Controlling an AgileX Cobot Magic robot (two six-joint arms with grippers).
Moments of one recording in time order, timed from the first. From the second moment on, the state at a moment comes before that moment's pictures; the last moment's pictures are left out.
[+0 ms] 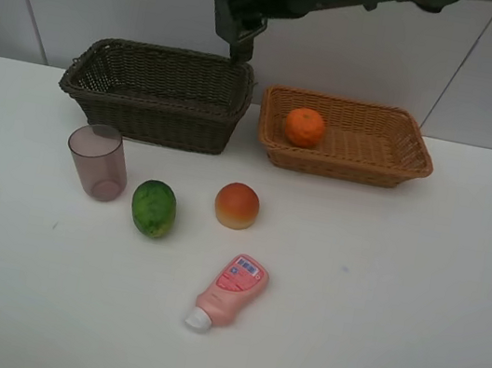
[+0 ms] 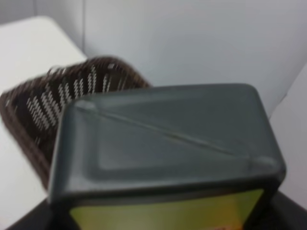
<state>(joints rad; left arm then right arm) -0.12 -0.01 -0.51 0.00 1.06 0.01 0.61 1.86 -1.49 0.49 0.16 -0.75</state>
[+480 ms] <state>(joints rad) -0.12 -0.01 -0.51 0.00 1.06 0.01 0.65 2.02 -1.49 0.67 -0.10 -0.75</state>
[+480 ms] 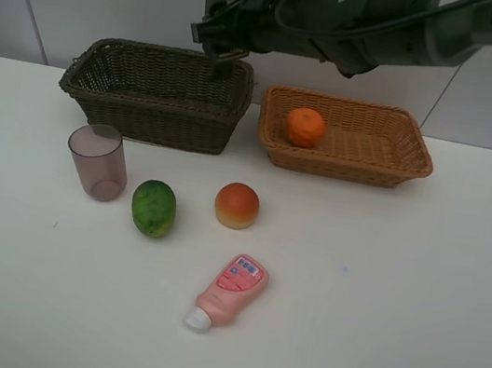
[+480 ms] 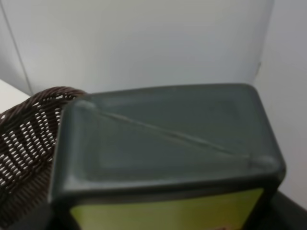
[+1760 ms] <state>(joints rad) -0.12 -0.01 -0.51 0.00 1.06 0.01 0.70 2.11 -1.49 0.67 -0.27 -0.75</state>
